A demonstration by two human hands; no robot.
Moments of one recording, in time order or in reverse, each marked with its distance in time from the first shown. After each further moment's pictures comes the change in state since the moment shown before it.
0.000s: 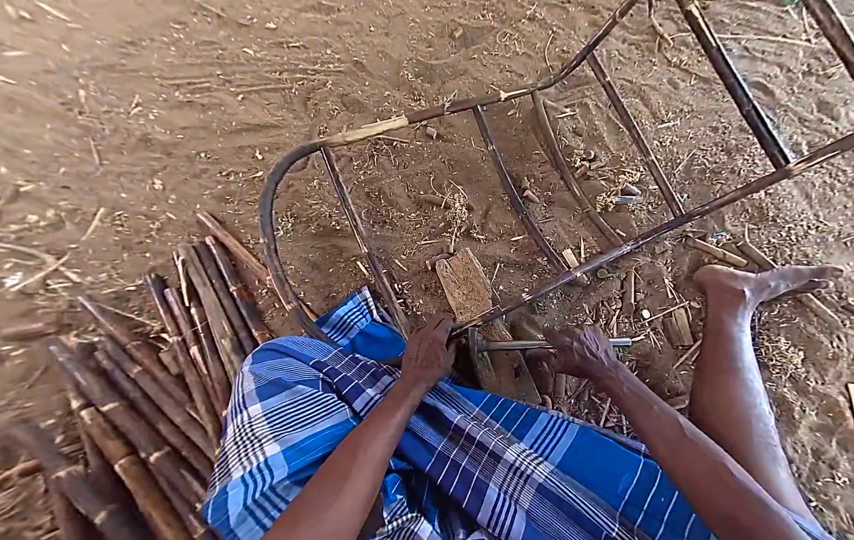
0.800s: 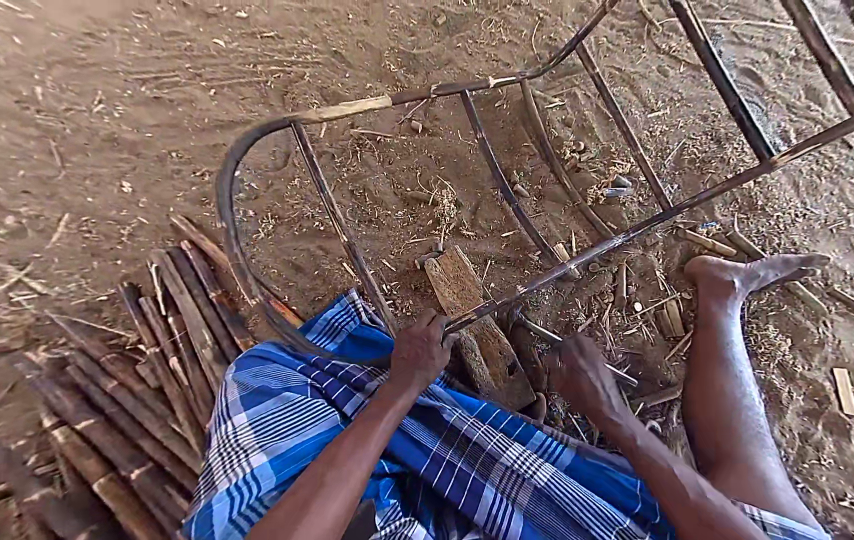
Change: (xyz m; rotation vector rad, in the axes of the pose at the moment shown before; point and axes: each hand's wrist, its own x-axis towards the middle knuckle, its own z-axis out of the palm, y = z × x) left_hand 0.001 0.018 -0.028 0.072 0.033 0.020; right_hand -0.048 -0.028 0.014 0.303 0.068 0.416
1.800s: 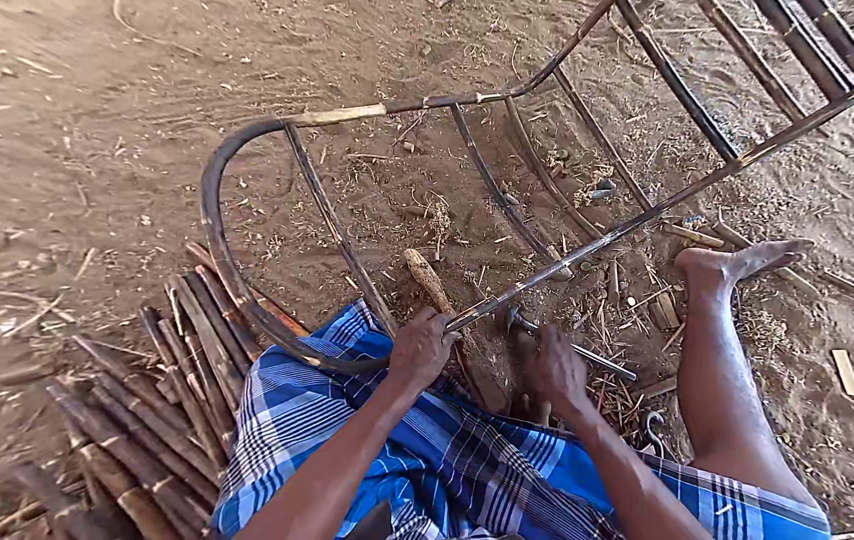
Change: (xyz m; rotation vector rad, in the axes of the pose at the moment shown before) left_hand 0.001 0.025 -0.043 -0.004 -0.043 0.020; right_hand 0.005 -0.074 -0.014 0.158 0.020 0.279
